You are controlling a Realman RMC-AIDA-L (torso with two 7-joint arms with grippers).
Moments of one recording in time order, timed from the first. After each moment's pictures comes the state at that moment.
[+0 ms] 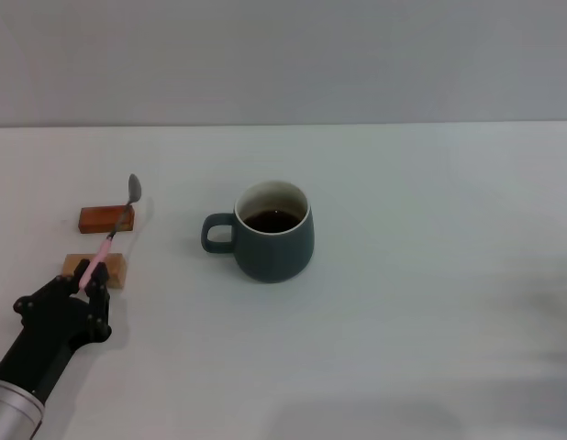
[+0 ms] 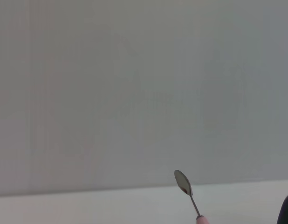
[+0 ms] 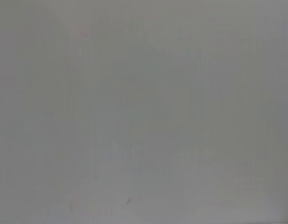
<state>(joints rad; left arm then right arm) -0.13 -2.06 -0.72 -0.36 2.44 1.15 -0.10 0.26 2.09 0.57 0.22 -1.89 -1.23 0.00</state>
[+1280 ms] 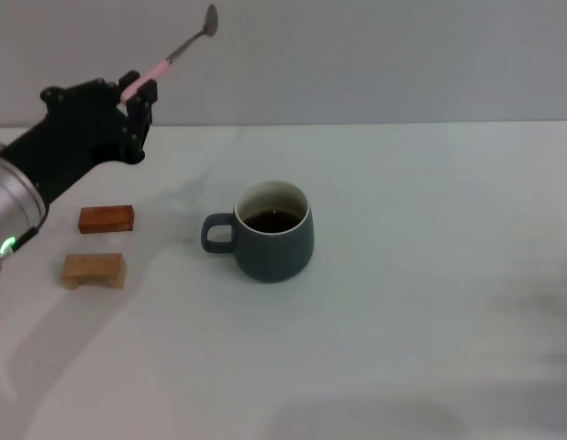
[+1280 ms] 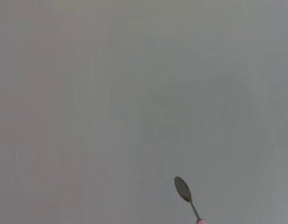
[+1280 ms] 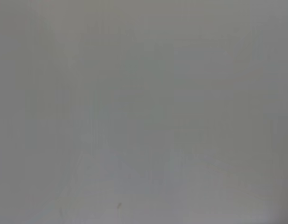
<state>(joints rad) -0.06 -1.73 -1.05 -1.43 2.89 0.31 -0.19 0.25 2.08 0.58 0.23 -1.88 -1.25 0.00</state>
